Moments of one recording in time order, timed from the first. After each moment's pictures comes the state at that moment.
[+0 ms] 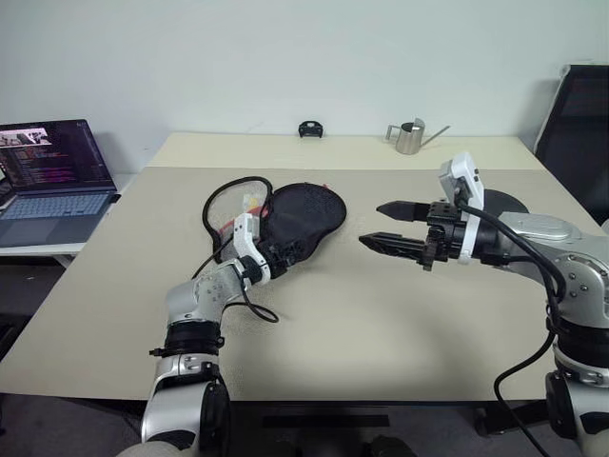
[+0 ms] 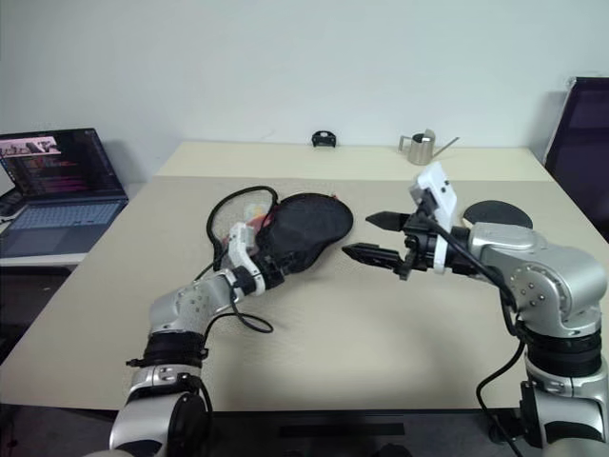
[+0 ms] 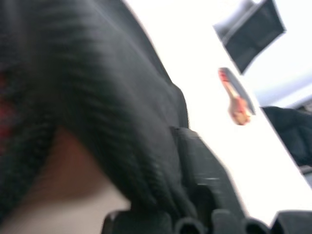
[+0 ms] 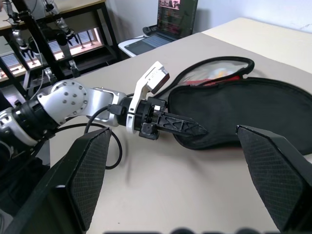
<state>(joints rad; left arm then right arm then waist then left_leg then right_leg) -0.70 0.20 0.26 0.38 -0.58 0.84 -0.55 -0.73 -0.61 -0.12 -0.39 0.77 1.13 0.73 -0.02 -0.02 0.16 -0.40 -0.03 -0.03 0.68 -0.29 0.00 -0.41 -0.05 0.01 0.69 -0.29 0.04</state>
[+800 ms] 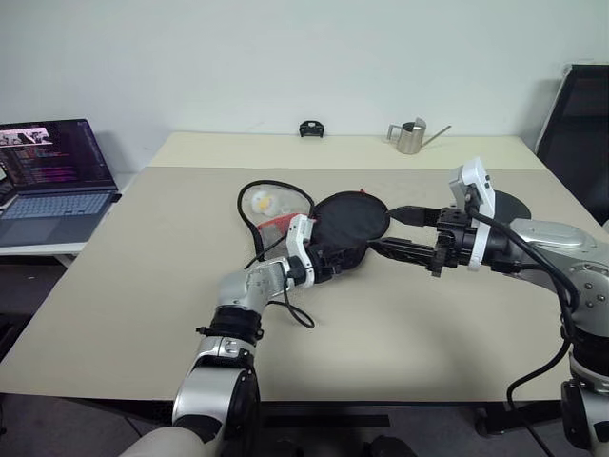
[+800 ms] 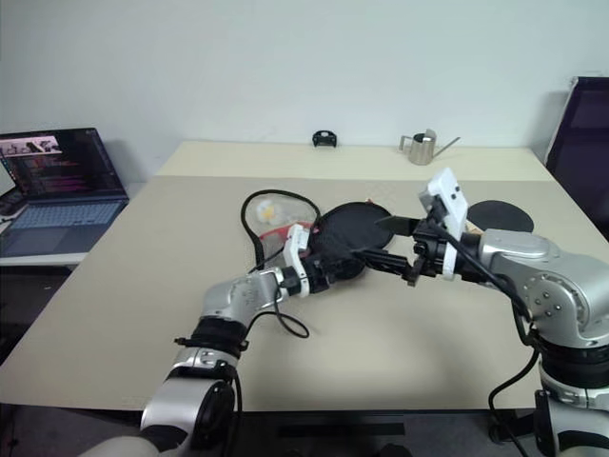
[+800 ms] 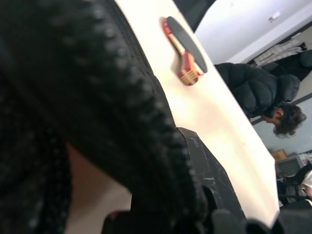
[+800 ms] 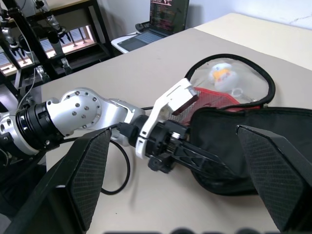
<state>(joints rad) -0.84 0.06 0.11 0.63 -0.51 0.73 -0.67 -0.68 -0.68 -0.14 -0.43 0.85 1.13 0.67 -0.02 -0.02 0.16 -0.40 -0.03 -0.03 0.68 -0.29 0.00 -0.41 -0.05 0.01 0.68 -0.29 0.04</state>
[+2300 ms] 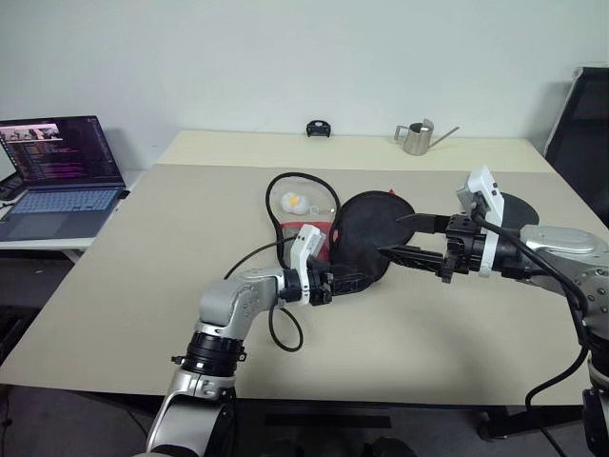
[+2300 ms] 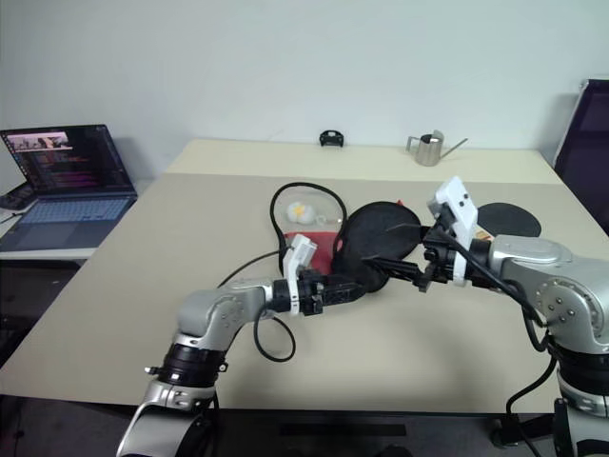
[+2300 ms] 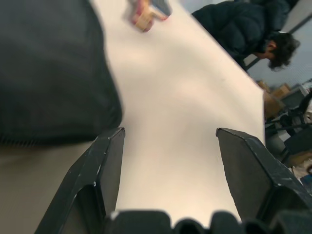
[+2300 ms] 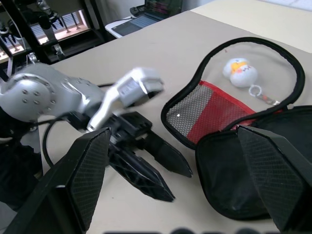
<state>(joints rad) -0.62 0.24 -0.05 0.00 -0.54 1.00 -0.79 -0.63 -0.75 -0.13 -0.42 0.88 1.12 0.65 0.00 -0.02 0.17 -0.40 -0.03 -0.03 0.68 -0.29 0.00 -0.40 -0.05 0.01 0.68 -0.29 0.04</state>
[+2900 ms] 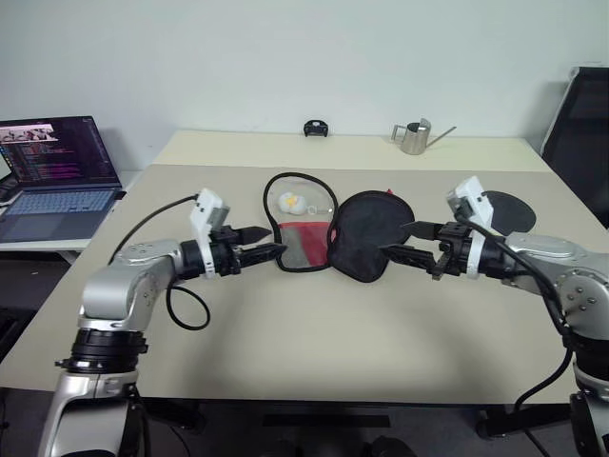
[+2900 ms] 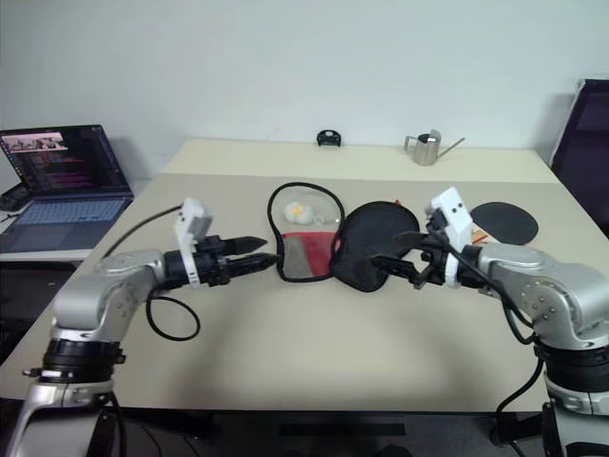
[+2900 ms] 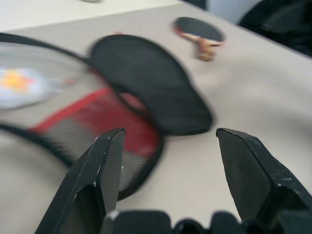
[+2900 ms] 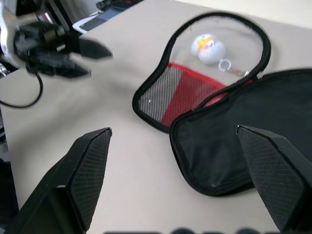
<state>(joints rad) -0.59 0.69 0.10 0.08 -0.51 0.69 -0.97 -0.61 -0.68 -0.08 -0.33 0.81 1.13 0.55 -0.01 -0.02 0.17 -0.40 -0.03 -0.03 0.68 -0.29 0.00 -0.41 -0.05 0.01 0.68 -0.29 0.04</state>
